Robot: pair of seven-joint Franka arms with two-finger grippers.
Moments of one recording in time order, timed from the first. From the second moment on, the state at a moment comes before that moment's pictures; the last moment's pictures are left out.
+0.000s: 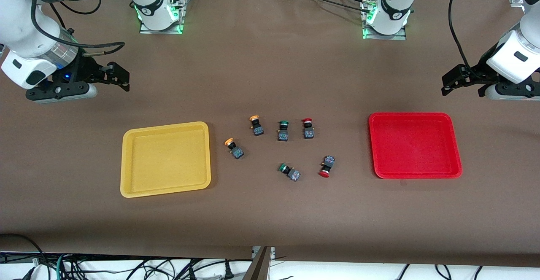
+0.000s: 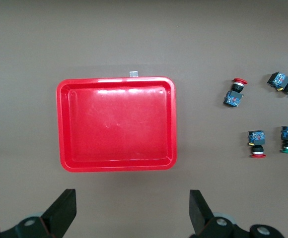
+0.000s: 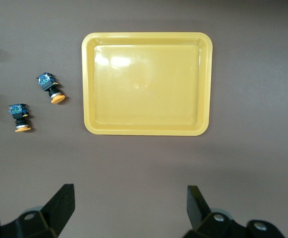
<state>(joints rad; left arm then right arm) 0.00 -0.01 -0.05 -1.69 -0.01 1.71 -0.05 0.09 0.03 0.10 -1.68 0.02 1.72 0.06</state>
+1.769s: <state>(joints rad) -0.27 0.65 -0.13 -1.67 -0.05 2.50 -0.11 0.42 0.61 0.12 -1.63 0.00 2.33 0.13</state>
